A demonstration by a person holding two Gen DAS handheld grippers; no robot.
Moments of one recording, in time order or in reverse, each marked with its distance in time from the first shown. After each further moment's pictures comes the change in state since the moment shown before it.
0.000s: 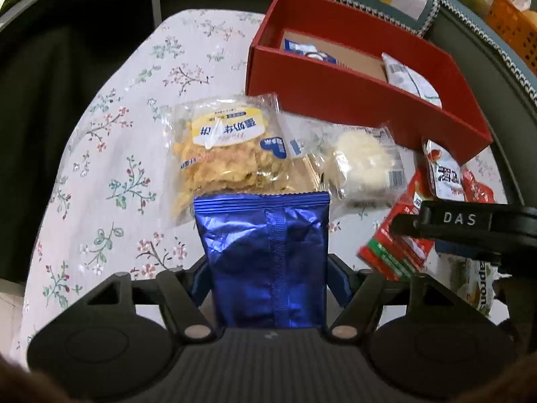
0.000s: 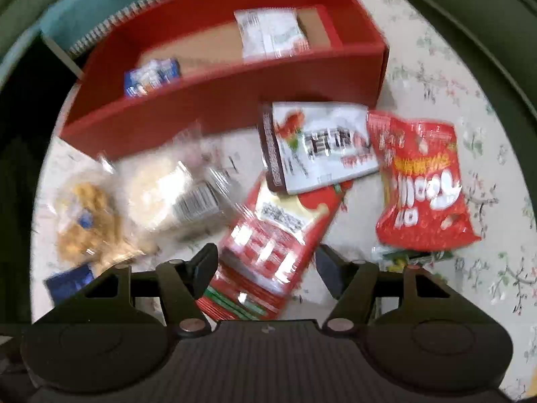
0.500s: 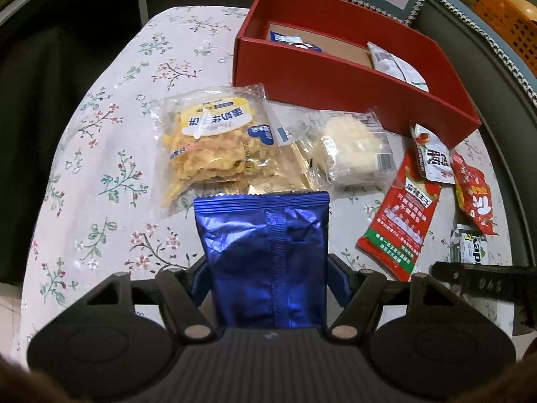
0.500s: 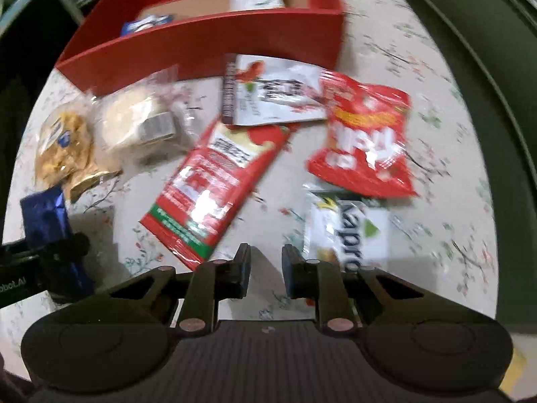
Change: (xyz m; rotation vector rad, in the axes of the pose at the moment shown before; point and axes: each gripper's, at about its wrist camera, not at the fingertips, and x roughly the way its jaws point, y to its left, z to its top) left arm -0.004 -0.003 -0.008 0.039 0.014 -0.029; right arm -0.024 -0.030 -0.027 -0.089 0.077 -0.066
